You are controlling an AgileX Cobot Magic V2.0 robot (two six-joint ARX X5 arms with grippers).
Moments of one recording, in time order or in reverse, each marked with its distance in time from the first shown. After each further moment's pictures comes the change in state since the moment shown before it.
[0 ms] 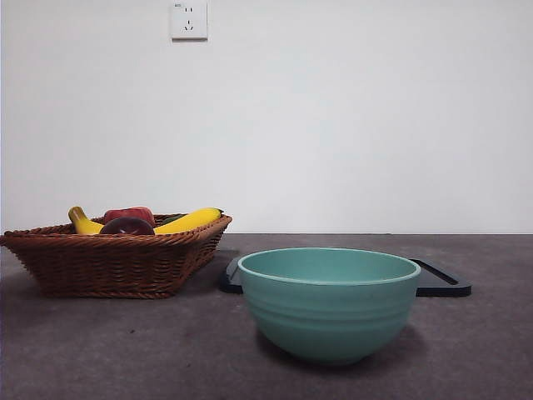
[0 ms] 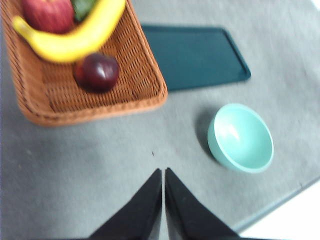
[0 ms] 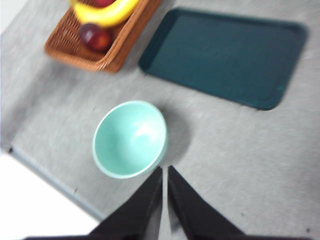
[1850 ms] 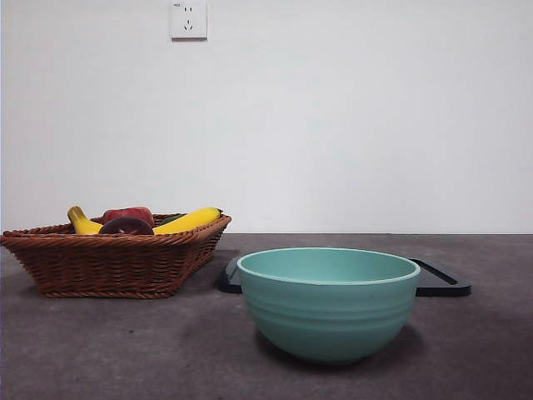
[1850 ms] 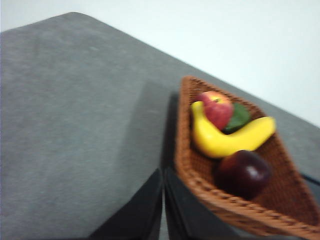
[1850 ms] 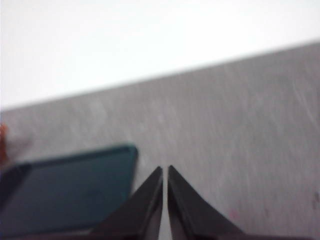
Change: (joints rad) left arm 0.083 -0.668 -0.839 0.770 -0.469 -0.415; right arm -0.189 -0.735 -0.847 0.863 0.431 0.260
